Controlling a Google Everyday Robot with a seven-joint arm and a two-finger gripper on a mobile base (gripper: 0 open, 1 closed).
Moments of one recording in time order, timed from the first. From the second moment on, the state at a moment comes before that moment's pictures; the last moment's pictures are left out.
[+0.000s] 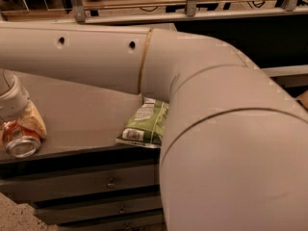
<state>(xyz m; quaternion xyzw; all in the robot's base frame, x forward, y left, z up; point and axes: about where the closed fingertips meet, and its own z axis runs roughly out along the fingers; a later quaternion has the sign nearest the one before) 0.421 0.301 0.835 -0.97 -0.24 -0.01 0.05</state>
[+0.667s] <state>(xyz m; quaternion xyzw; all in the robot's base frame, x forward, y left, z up) 0.439 0.256 0.852 -0.98 -0.21 -0.05 0.06</state>
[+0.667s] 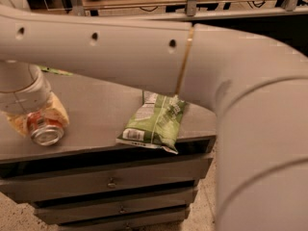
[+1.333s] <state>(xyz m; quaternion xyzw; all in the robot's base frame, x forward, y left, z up) 0.456 0.216 0.873 -0.98 -0.17 -0.08 0.07</state>
